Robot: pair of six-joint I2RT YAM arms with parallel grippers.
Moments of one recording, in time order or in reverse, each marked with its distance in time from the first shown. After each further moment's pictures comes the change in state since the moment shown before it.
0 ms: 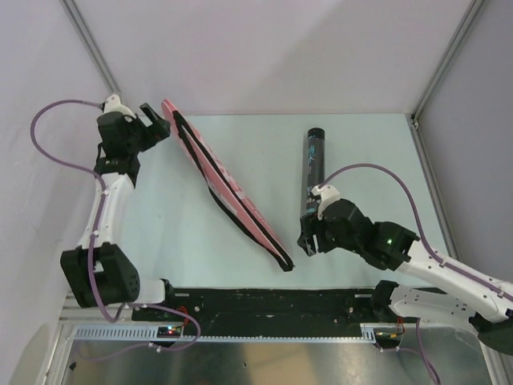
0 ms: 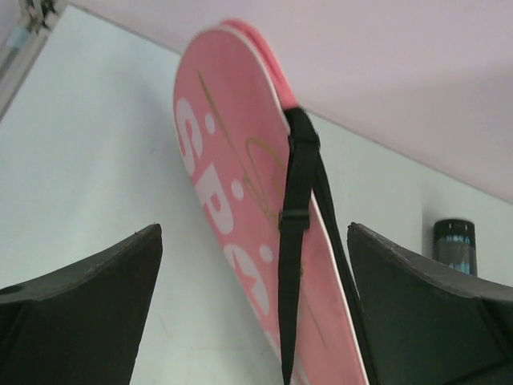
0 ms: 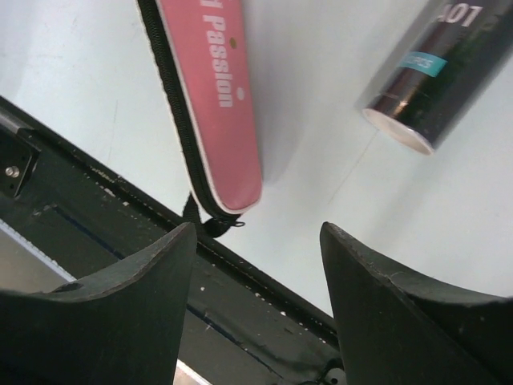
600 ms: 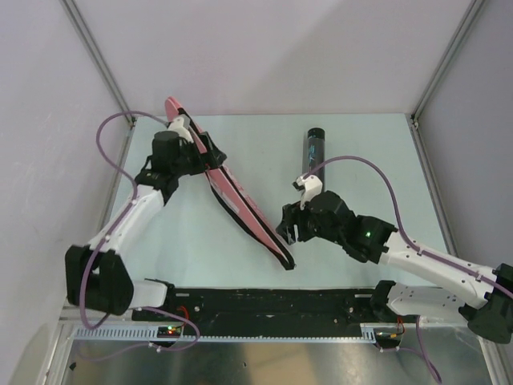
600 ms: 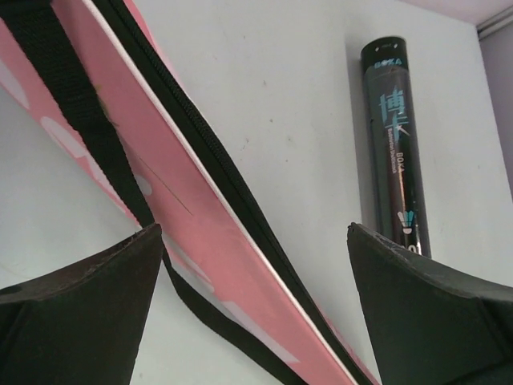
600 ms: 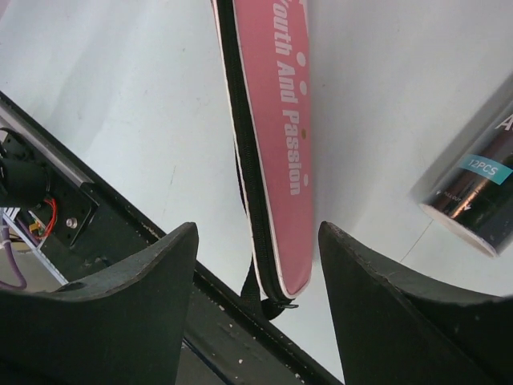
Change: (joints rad) left arm -0.343 -0.122 -0.224 -0.043 0.051 -0.024; right arm 0.023 0.148 0.000 0.309 -0.039 -0.005
